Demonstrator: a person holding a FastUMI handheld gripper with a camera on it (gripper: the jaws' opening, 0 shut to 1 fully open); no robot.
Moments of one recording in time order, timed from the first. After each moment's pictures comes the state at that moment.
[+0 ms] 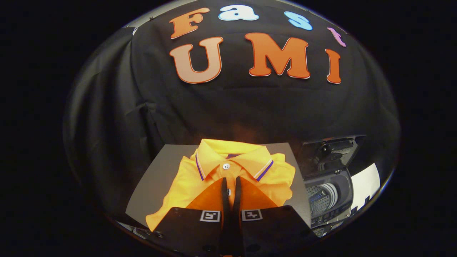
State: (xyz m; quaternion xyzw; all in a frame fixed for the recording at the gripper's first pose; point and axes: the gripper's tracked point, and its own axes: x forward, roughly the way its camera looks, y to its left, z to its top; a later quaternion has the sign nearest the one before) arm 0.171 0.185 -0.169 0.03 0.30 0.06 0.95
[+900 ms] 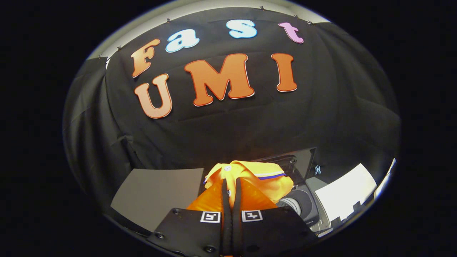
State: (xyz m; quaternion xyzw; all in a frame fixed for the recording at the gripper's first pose) arm 0.156 -0.092 -0.117 0.08 0.24 0.00 0.97
